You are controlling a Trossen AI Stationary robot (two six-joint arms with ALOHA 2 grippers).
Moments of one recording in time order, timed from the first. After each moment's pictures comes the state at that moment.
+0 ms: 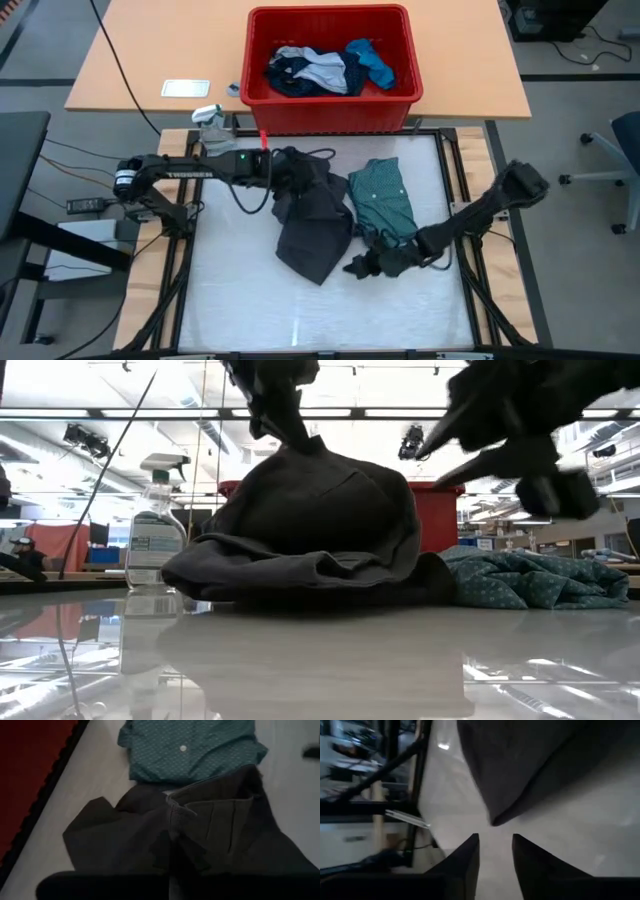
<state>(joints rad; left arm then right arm) 0.11 1.55 1.40 -0.69 -0.18 -0.09 0.48 1.56 0.75 0.20 0.32 1.60</state>
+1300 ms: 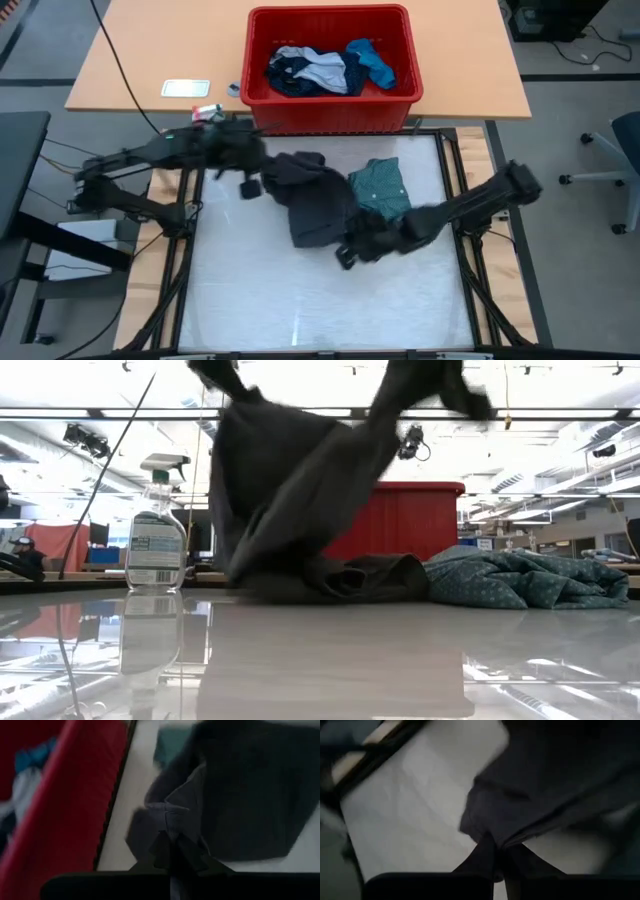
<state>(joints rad) 0.20 1.19 1.40 -0.92 -0.17 0.23 0.35 1.60 1.34 -0.65 0.45 1.02</state>
